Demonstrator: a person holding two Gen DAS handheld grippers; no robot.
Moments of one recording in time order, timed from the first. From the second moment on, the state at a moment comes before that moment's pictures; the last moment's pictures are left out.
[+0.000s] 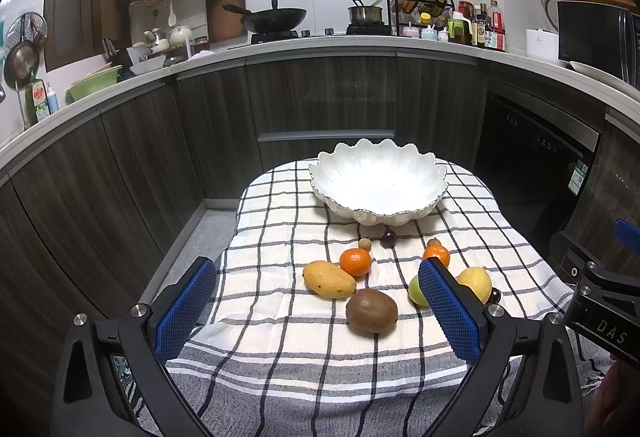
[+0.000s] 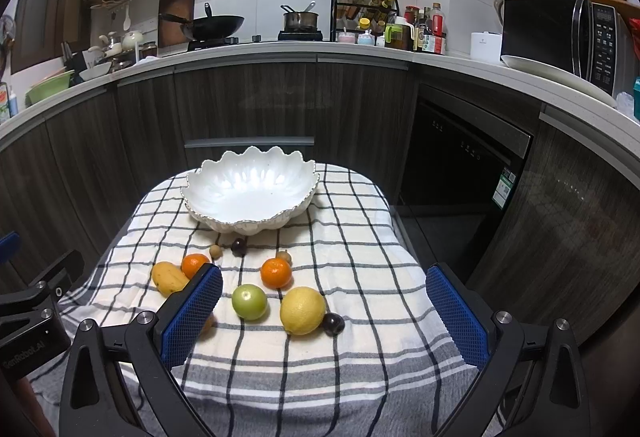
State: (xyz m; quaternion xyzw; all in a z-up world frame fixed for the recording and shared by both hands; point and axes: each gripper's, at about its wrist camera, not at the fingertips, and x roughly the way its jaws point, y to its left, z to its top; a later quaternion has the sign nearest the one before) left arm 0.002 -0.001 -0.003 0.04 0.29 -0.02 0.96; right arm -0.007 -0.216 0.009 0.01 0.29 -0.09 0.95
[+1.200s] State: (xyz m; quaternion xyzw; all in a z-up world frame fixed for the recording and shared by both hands) left arm 0.002 -0.002 -0.006 0.04 0.29 -0.02 0.96; right arm -0.007 -0.216 0.008 0.01 0.29 -0.09 0.95
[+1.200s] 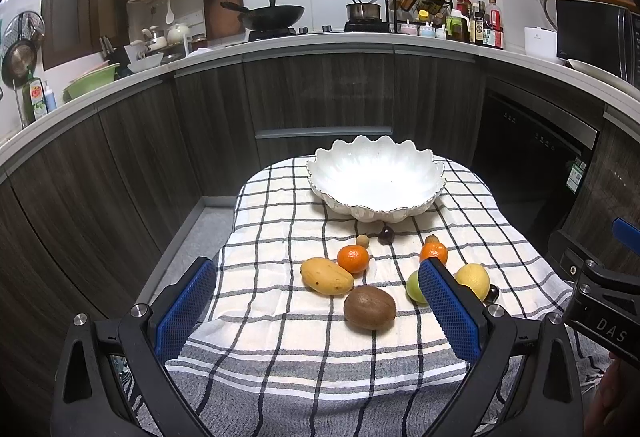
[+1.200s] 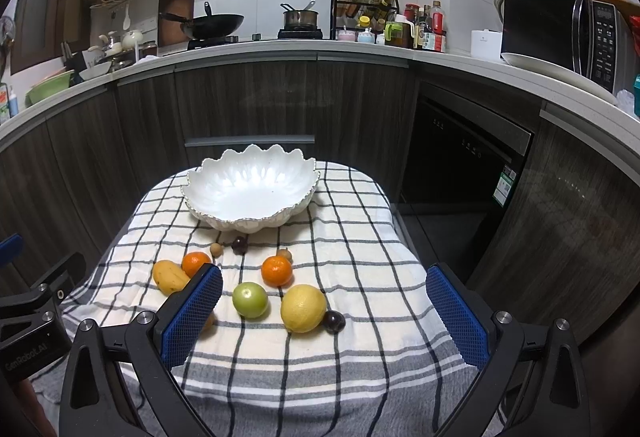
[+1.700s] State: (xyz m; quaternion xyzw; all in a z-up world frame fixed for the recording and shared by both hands) left arm 0.002 -0.002 -0.006 0.04 0.29 -0.02 0.96; right arm -0.007 -0.216 0.007 0.01 0.29 -0.09 0.95
